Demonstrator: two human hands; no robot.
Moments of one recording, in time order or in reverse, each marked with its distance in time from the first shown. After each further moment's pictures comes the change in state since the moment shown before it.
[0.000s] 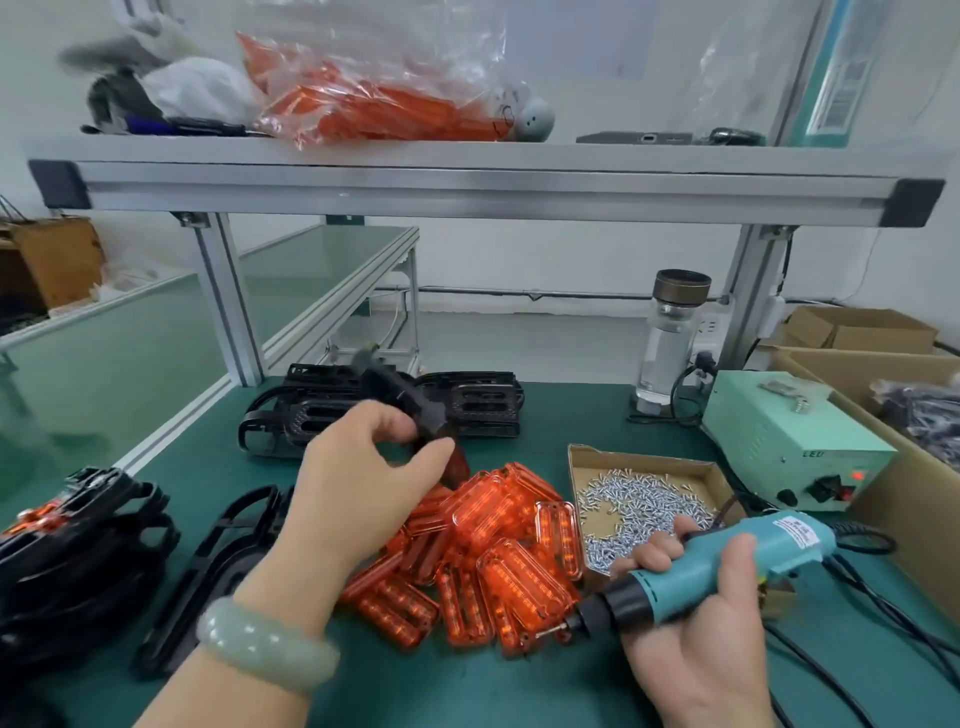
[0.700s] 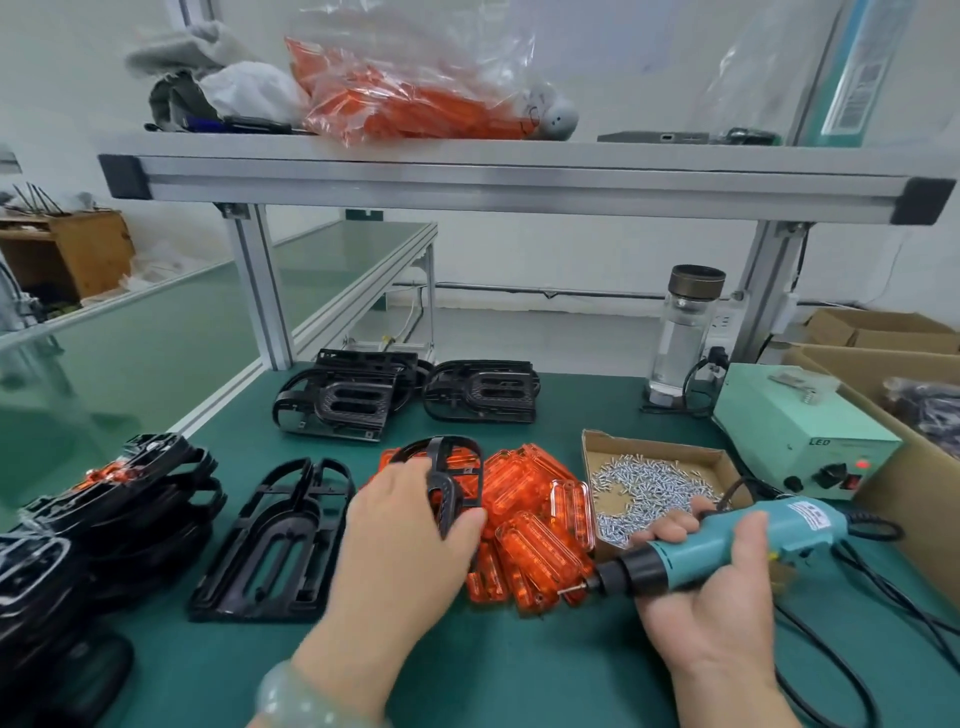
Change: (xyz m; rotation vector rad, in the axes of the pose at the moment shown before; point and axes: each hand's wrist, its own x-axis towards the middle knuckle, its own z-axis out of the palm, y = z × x) left_hand -0.063 -0.012 0.016 0.331 -0.087 -0.048; right_hand -0.002 -0.003 0.001 -0.021 0.006 -0.042
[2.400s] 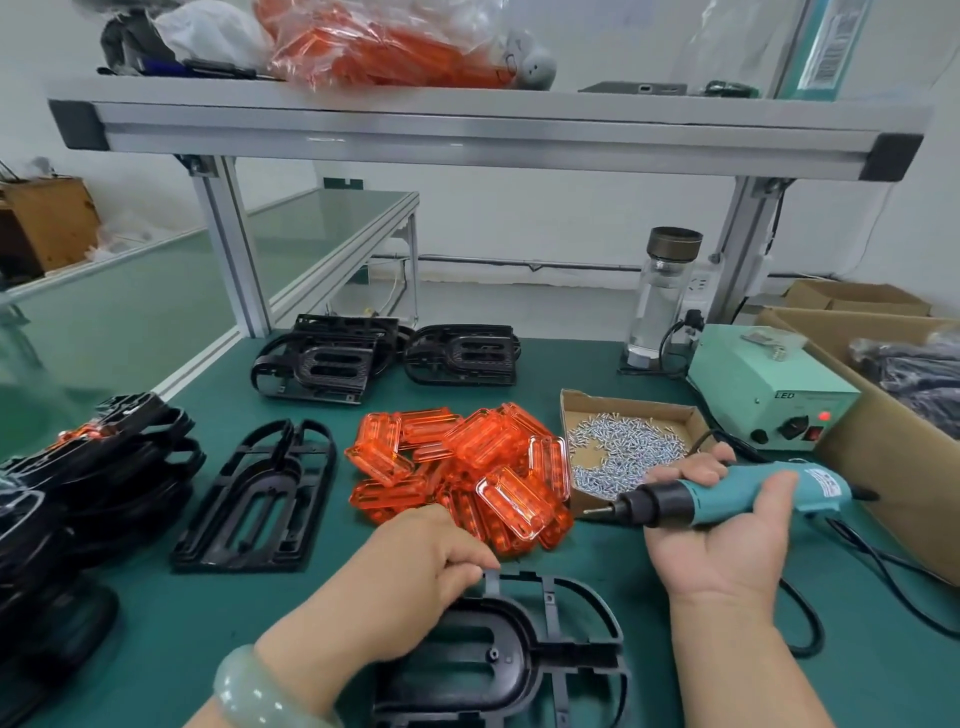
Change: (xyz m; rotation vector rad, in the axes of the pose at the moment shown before) left_hand -0.030 -0.014 0.005 -0.092 -0.530 0.368; right_hand -0.025 -0.025 0.007 0.022 -0.058 -0.049
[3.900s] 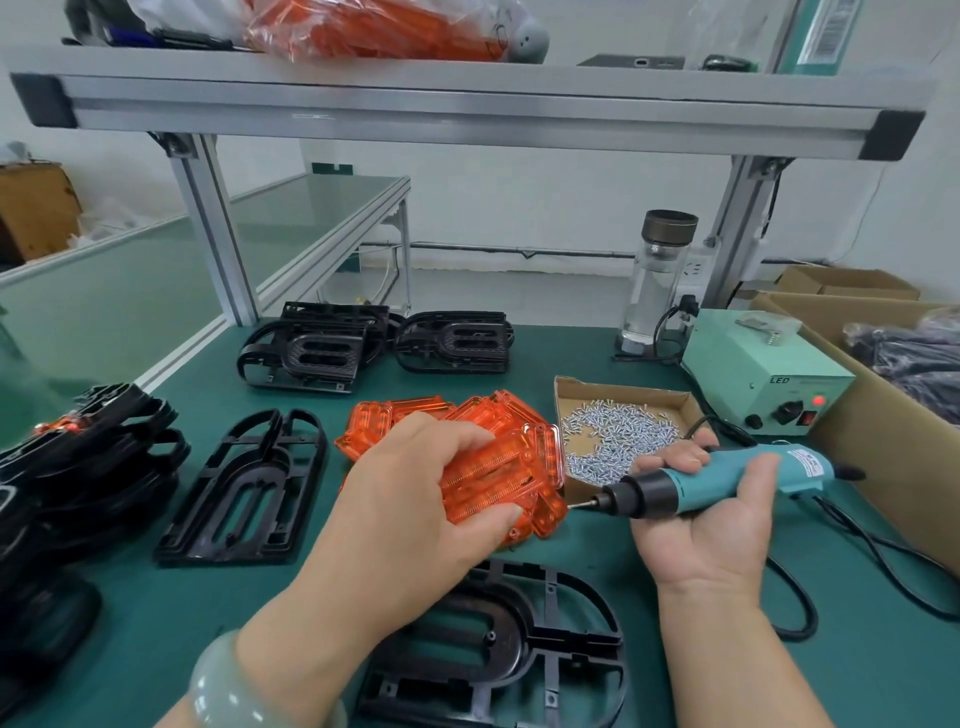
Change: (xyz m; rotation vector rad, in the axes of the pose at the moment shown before) left_hand -0.001 0.043 -0.024 -0.053 0.484 0.093; right_hand 0.020 0.006 -0.012 0.119 -0.007 0.016
